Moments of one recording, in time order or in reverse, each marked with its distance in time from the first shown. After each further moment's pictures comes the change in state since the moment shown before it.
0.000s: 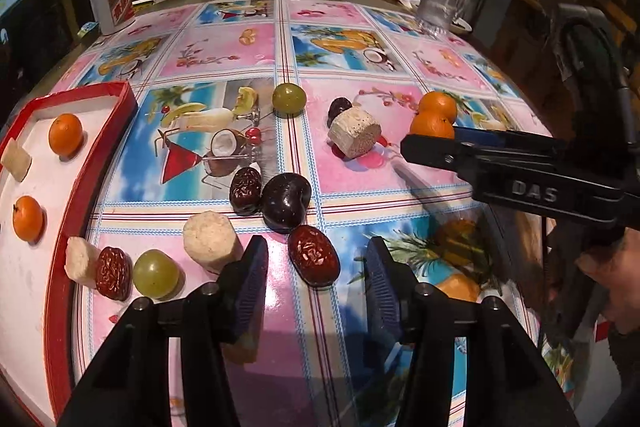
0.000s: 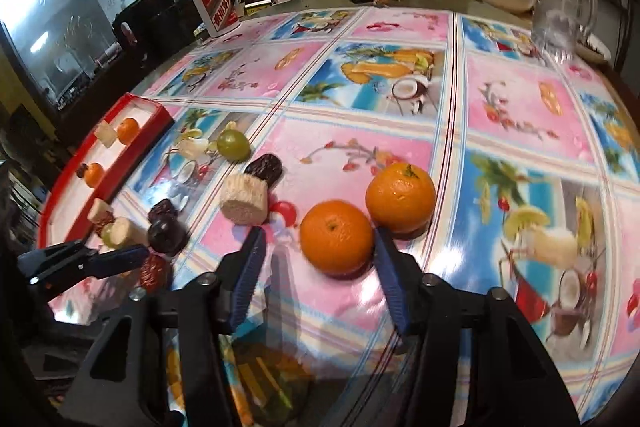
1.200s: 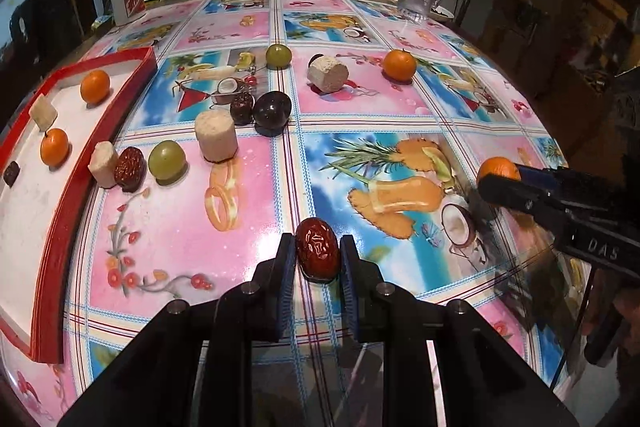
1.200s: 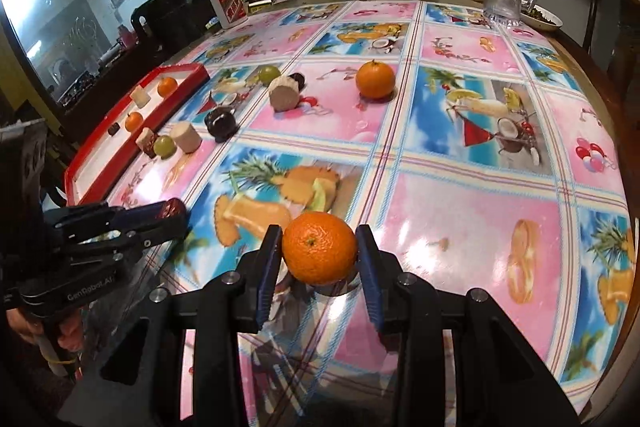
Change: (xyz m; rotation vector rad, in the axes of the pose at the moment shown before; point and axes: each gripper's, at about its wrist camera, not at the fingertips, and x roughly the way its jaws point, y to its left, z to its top) left arm -0.039 -0.016 -0.057 0.033 0.002 0.001; right arm -0.084 0.022 -0.098 0.056 -0.009 -0.022
